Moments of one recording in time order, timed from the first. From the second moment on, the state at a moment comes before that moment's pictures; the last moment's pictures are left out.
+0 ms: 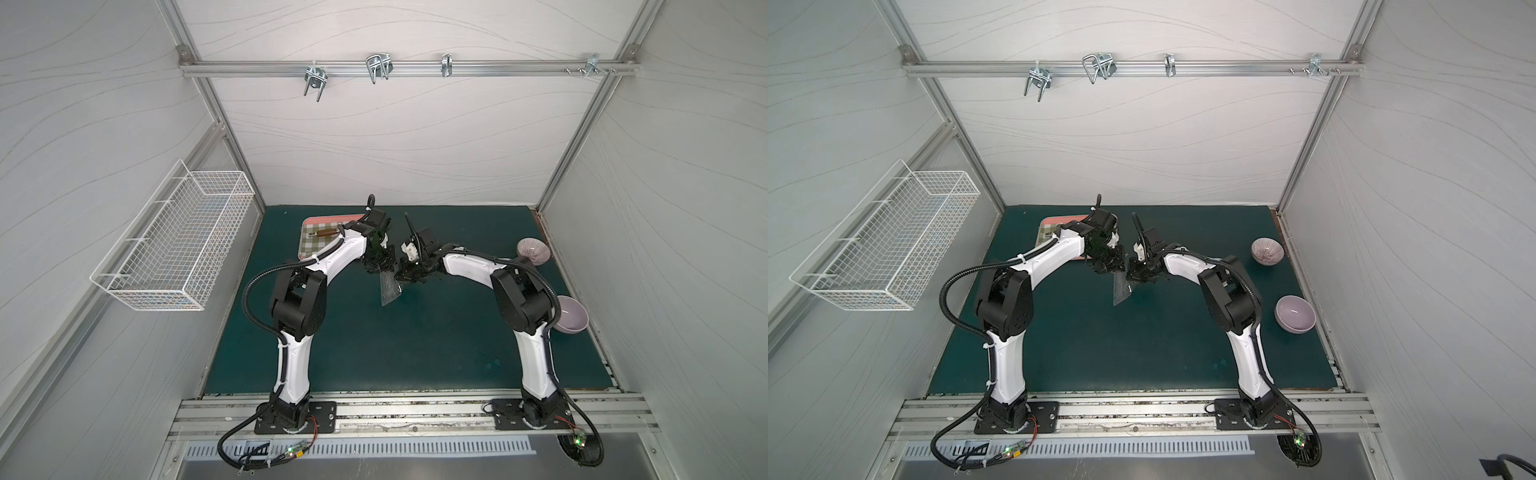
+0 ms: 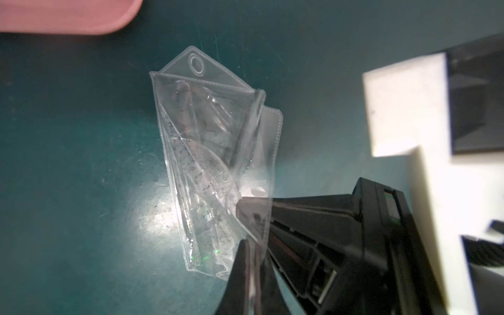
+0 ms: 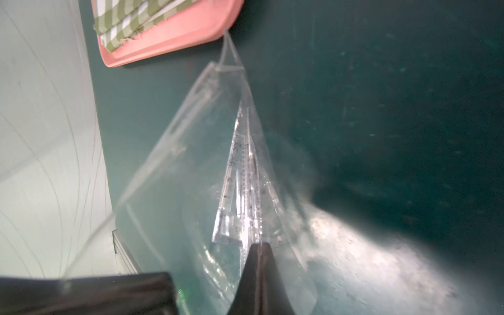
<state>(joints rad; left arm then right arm) -0.44 2.04 1.68 -0.89 0.29 -0.55 0.65 2.13 1.52 -0.37 -0.49 0.65</state>
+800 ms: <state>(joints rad) -0.43 2.04 1.68 -0.89 0.29 -0.56 0.58 2.01 1.42 -0.38 -0.44 0.61</state>
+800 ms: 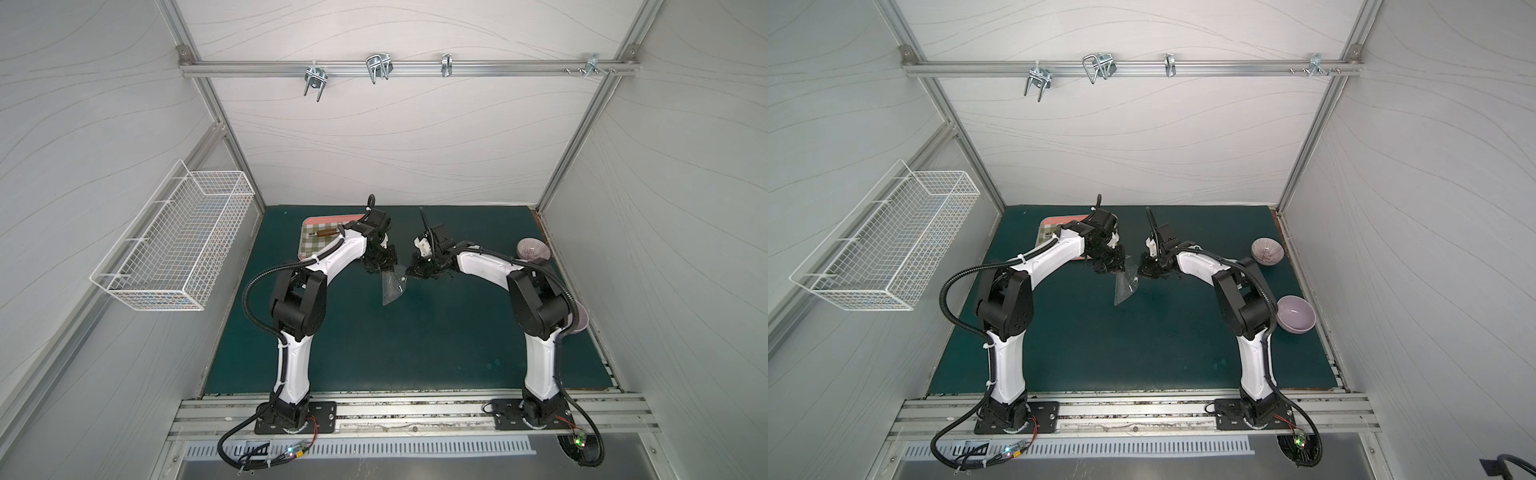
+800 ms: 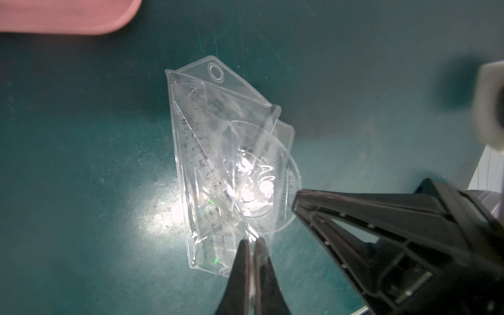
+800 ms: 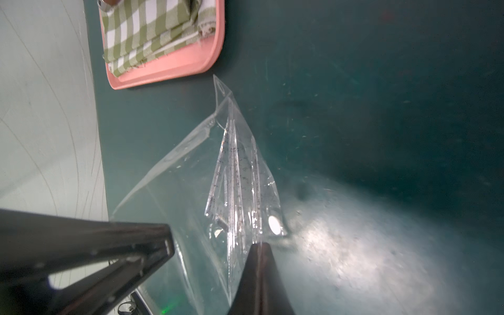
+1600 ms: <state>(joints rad) -0.42 2.04 1.68 -0.89 0.29 -0.55 0.29 1.77 1.18 -0.43 -0.49 0.50</state>
